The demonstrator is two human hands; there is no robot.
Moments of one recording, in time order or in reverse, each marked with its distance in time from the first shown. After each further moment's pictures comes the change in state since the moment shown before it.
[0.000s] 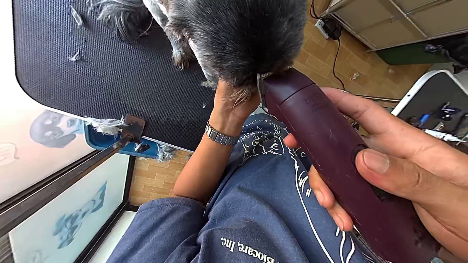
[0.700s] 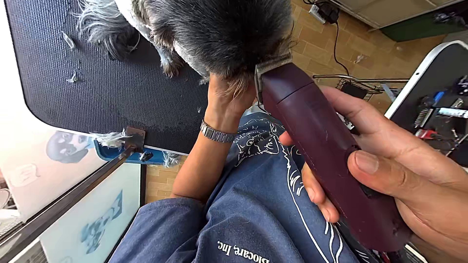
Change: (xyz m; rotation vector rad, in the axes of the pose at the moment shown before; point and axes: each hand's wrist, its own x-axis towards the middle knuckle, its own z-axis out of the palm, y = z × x) left_hand 0.021 -0.017 0.005 0.056 -0.061 -0.030; right_hand -0.009 0.023 -0.015 0.130 0.037 -0.121
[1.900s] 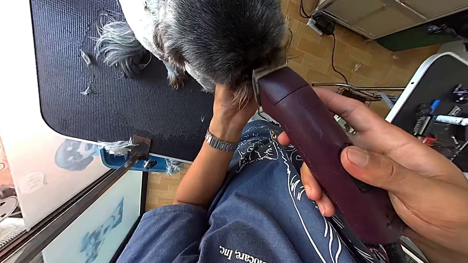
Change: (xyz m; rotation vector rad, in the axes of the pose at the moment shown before) left_hand 0.000 0.001 0.011 0.028 -0.044 -0.006; right_hand 0.012 -0.015 0.002 -0.045 0.003 -0.035
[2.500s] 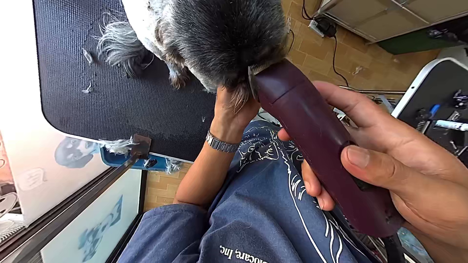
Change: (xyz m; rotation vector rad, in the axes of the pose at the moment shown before) left_hand 0.005 0.004 -0.006 -0.050 0.023 -0.079; right_hand 0.010 -0.008 -0.006 -0.090 -0.058 -0.015
